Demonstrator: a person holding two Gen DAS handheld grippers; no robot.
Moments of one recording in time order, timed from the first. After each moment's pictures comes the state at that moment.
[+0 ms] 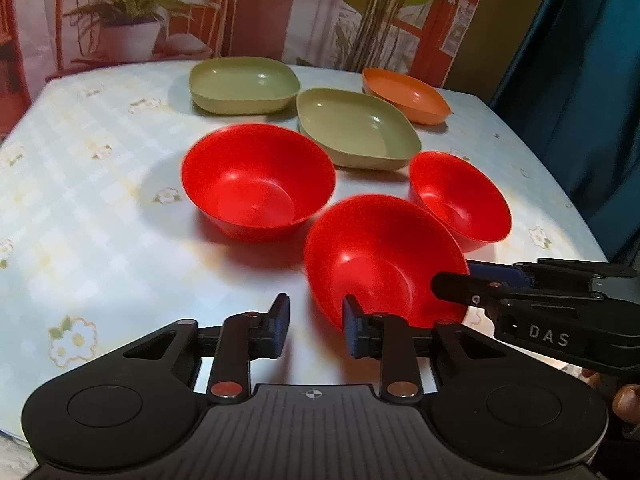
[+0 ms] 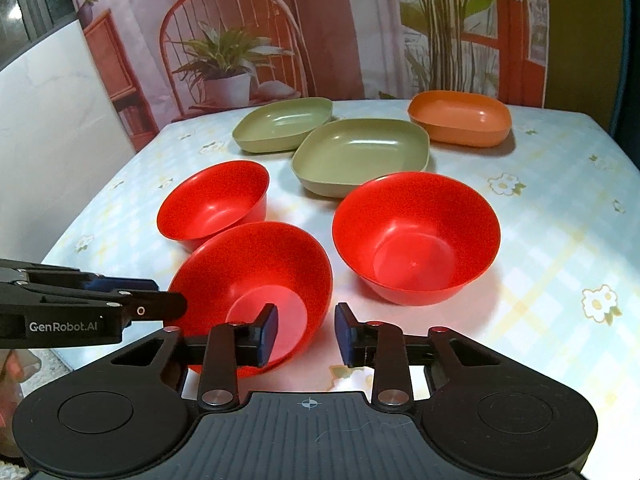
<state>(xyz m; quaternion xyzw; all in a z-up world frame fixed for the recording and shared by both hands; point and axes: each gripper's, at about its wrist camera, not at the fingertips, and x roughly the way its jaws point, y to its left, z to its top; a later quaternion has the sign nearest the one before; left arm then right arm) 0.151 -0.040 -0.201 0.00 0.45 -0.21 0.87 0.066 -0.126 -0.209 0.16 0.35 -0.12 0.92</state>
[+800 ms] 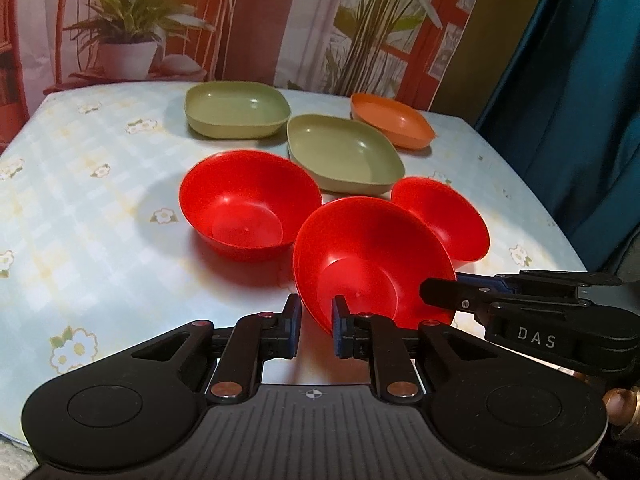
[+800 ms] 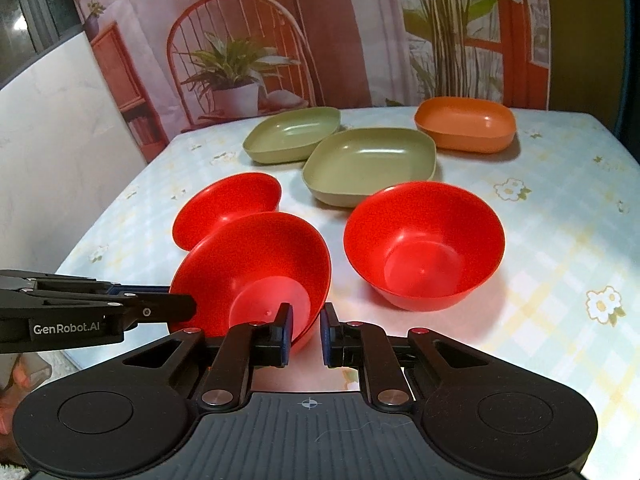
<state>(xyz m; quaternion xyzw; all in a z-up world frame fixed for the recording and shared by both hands) 0.141 -0.033 -0.185 -0.02 0.42 -0.22 0.88 0.060 -0.122 -0.198 0.16 0.33 -0.11 0.92</state>
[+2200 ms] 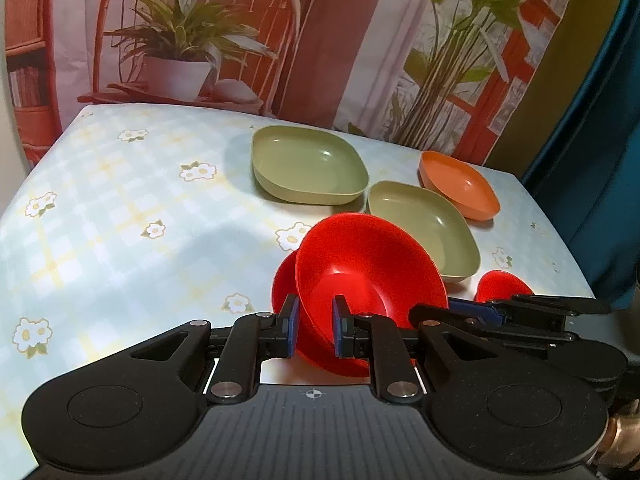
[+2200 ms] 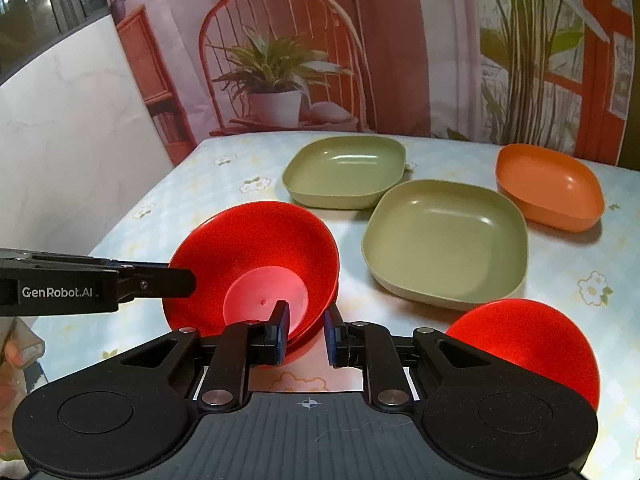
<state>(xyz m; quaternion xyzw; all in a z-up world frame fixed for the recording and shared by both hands) 0.220 0.008 -0.169 -0.05 0.41 -0.16 0.90 0.174 -0.129 -0.190 0.13 0.34 -0.06 0.93</state>
